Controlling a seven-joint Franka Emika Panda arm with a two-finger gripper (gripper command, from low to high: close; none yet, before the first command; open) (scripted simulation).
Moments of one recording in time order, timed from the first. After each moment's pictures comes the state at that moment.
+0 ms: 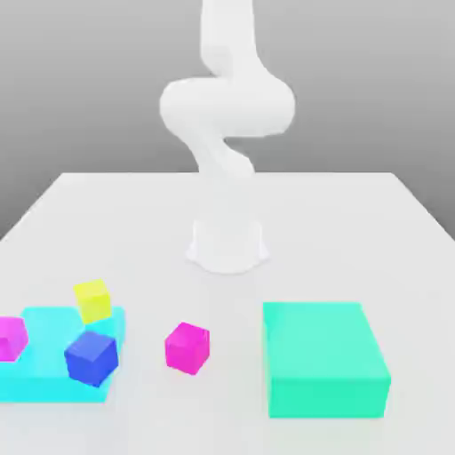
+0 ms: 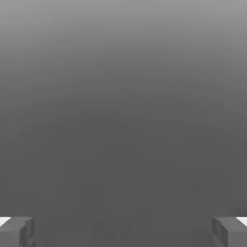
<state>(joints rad) -0.02 -0.74 0.00 -2.36 0.00 2.35 0.82</state>
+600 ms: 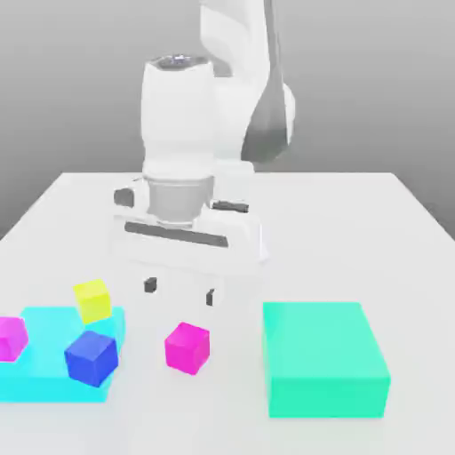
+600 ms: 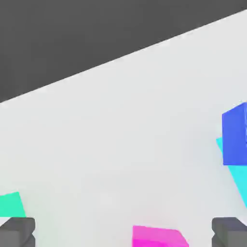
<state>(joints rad) -0.16 -0.08 -0.03 -2.92 -0.01 2.88 1.04</state>
